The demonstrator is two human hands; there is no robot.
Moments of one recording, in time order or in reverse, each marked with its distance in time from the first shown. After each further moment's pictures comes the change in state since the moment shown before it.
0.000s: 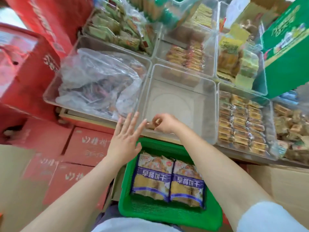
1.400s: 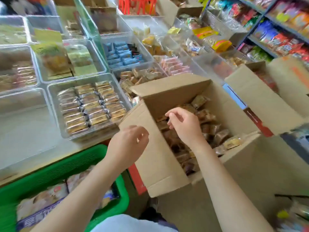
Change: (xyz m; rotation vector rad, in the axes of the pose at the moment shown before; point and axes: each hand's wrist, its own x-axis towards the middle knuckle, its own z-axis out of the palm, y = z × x) left_hand -0.013 0.516 -0.074 -0.421 -0.171 0.516; right_hand -0.421 0.423 -0.033 0.665 1.106 0.178
